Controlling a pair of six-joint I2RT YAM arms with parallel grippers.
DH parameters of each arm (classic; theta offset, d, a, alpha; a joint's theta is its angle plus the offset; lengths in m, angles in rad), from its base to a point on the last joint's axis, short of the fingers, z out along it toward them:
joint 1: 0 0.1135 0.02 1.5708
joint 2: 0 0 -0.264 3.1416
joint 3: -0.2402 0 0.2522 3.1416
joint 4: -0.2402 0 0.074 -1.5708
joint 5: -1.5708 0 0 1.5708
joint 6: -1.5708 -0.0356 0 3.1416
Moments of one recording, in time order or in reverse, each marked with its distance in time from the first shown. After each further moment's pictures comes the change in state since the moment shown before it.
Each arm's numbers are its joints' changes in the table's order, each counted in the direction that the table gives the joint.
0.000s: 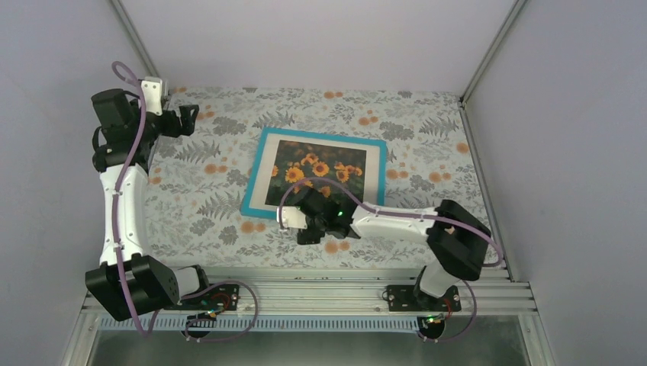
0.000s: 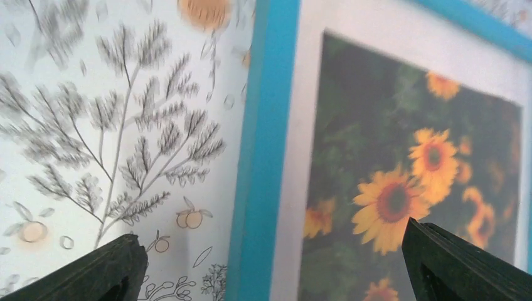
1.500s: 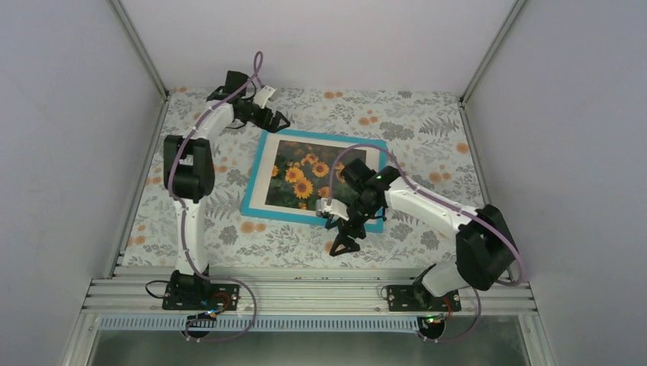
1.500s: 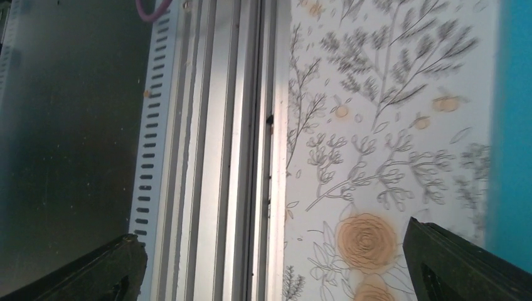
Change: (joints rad) left arm -0.447 -1.006 -0.650 -0.157 -0.144 -0.159; right arm -0.393 0.197 -0.084 -0.741 0.931 0.093
